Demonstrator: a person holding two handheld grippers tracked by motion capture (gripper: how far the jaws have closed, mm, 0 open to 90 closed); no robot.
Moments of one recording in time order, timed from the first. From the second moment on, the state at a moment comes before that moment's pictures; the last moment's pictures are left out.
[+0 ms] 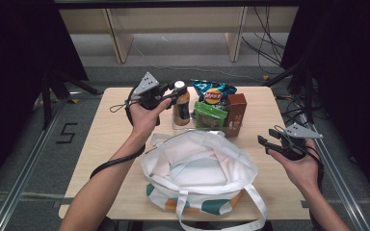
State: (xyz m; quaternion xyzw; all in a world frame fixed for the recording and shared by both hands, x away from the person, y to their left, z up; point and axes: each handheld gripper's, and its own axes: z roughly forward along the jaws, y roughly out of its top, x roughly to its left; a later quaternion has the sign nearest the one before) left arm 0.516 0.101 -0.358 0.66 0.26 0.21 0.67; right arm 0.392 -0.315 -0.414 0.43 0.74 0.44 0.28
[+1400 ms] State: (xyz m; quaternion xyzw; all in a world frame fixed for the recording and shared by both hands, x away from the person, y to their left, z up) left arm 0.521 0.101 -0.375 0.67 0.27 0.21 0.66; right arm 0.393 -0.313 -0.417 0.42 0.74 0.44 0.29
